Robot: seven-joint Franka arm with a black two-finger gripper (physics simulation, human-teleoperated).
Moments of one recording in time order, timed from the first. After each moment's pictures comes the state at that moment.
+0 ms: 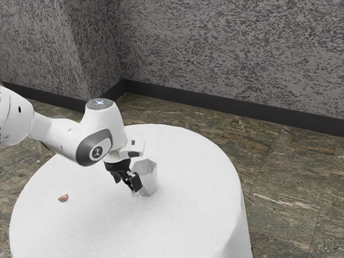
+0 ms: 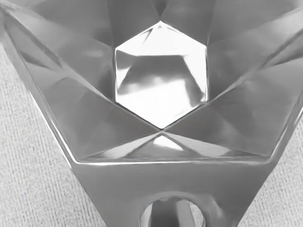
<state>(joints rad) -0.26 0.08 0.15 -2.37 0.00 2.50 0.15</state>
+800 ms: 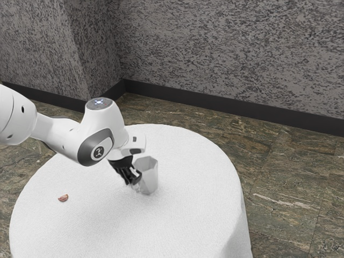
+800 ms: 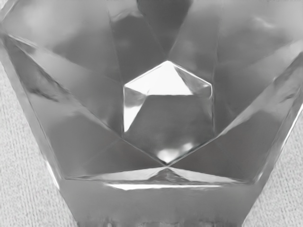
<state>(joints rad) -0.25 0.10 0.15 -2.35 0.01 2.57 0.14</state>
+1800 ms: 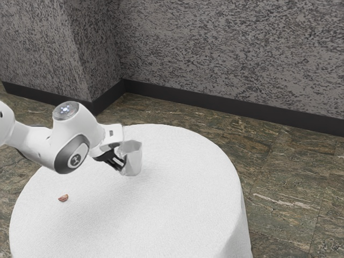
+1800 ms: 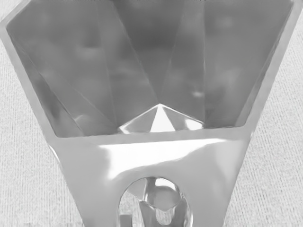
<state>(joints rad) -0.19 0.02 0.20 -2.50 0.06 2.91 0.11</state>
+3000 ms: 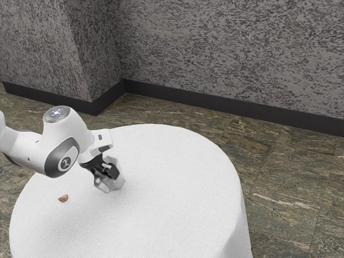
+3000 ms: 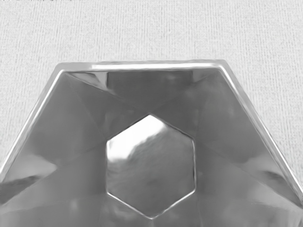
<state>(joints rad) -0.11 -0.01 0.18 -2.56 0.06 2.85 0.01</state>
